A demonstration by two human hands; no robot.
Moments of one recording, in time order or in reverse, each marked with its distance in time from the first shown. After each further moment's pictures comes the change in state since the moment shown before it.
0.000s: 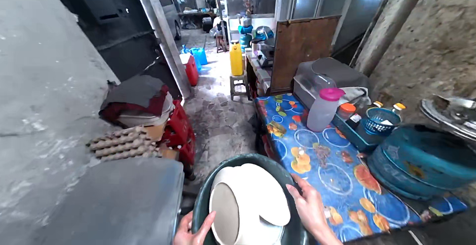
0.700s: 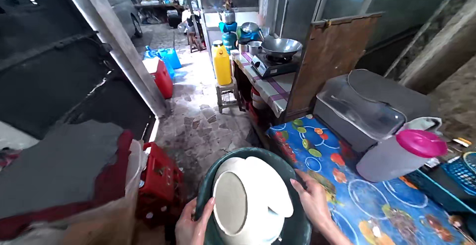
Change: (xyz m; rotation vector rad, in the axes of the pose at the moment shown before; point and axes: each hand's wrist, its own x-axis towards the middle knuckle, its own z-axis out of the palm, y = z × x) left_hand 0.453 0.118 0.070 -0.020 -0.164 0.117; right_hand 0.338 -0.065 0.205 -0.014 0.181 0.136
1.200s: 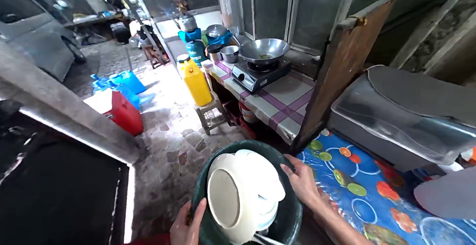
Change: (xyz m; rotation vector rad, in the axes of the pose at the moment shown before) left_hand 0.328 0.075 0.081 0.055 -0.181 0.061; right_hand 0.270 -0.061 0.134 0.000 0.100 0.093
